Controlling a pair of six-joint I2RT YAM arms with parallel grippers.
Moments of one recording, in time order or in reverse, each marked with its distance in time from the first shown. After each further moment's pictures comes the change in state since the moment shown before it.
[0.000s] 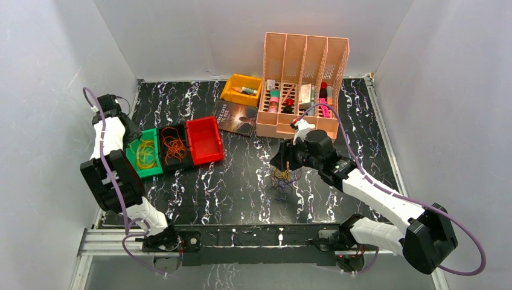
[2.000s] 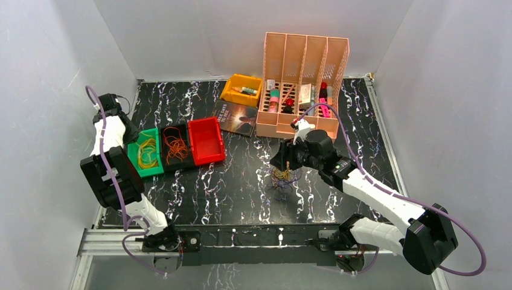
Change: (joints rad) left arm 0.000 0.023 0.014 0.033 0.036 0.045; right arm 0.000 -0.003 0.001 -0.001 0.001 0.005
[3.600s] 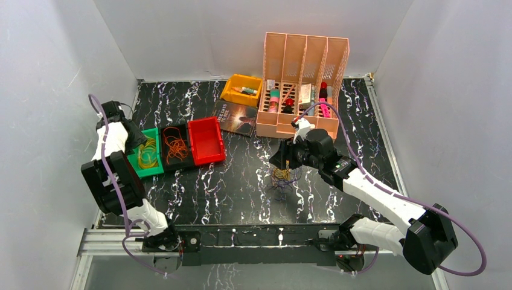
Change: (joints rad) left arm 0.000 -0.054 -0.112 0.000 0.017 -0.031; right arm 0.000 0.000 0.011 0.003 -0.001 0.015
